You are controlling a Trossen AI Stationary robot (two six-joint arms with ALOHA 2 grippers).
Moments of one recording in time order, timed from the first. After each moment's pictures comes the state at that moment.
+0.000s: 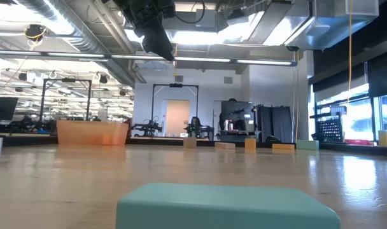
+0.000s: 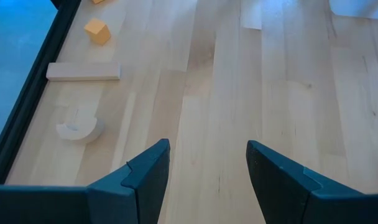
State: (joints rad) left arm 0.34 1.41 1.27 -0.62 0.17 0.11; right arm 0.72 1.22 0.82 -0.77 -0.49 1.38
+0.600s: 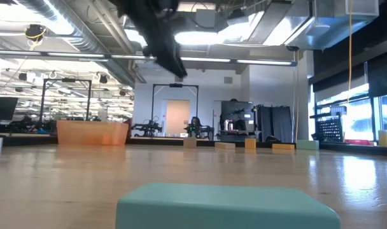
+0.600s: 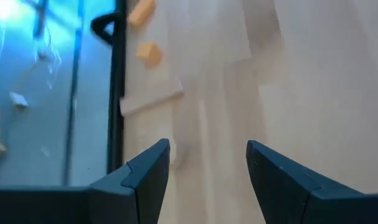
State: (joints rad) left arm 0.35 1.55 1.27 -0.46 -0.06 0.57; right arm 0.68 1.22 1.29 -1.47 0.28 1.40
